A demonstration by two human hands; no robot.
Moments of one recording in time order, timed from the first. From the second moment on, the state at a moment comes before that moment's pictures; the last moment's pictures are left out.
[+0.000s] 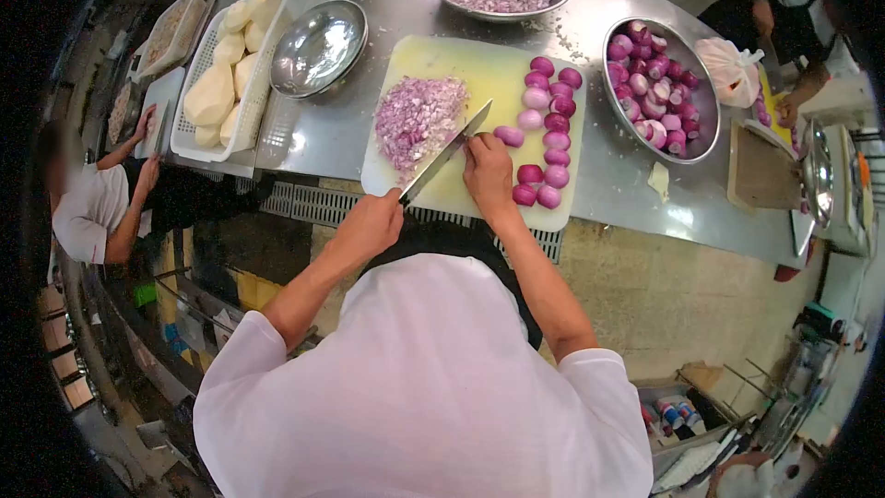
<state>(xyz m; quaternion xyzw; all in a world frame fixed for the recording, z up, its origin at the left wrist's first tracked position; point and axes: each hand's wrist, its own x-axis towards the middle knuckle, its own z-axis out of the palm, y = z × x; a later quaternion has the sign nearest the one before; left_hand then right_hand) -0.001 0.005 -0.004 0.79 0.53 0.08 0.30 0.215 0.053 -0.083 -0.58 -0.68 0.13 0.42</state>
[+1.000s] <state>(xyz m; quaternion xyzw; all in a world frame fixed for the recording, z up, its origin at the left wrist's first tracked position) -0.002 0.014 -0.004 0.79 0.53 0.11 0.28 0.216 0.062 -0.082 -0.58 -0.66 0.17 0.45</state>
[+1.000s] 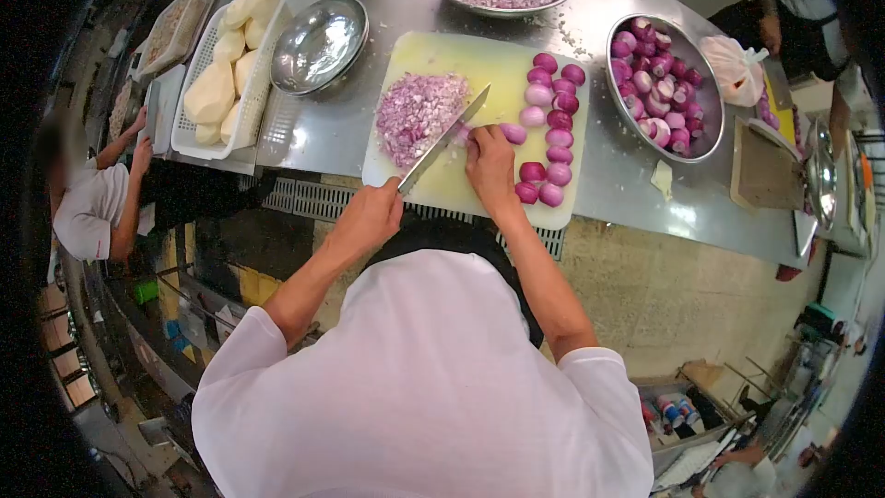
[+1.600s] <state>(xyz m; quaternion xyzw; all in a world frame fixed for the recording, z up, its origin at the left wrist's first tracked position) -0.001 0.007 -0.009 0.79 0.53 0.11 0.30 0.213 0.069 -0.088 -0.59 -0.64 0.19 0.45</state>
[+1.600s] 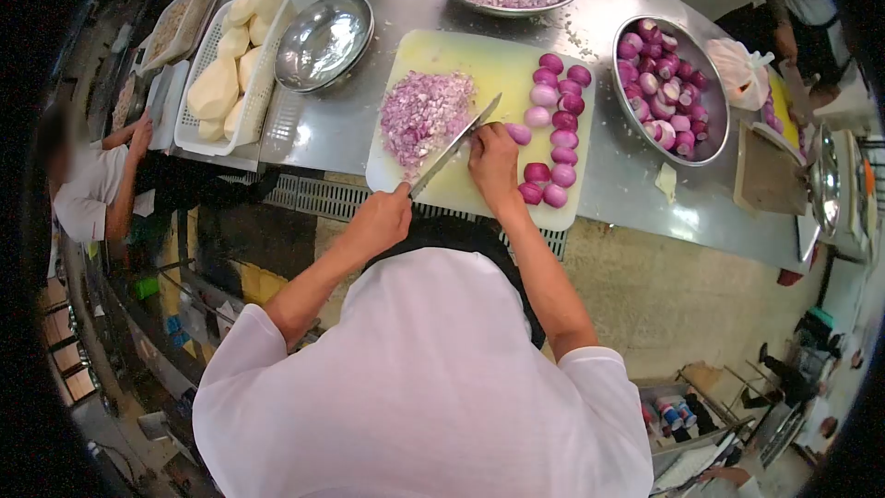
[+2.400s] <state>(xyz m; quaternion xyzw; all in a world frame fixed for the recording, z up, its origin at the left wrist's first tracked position) -0.005 0.002 -0.017 0.77 0.56 0.11 0.30 0.213 0.066 -0.087 -0.61 -0.68 0.17 0.37</state>
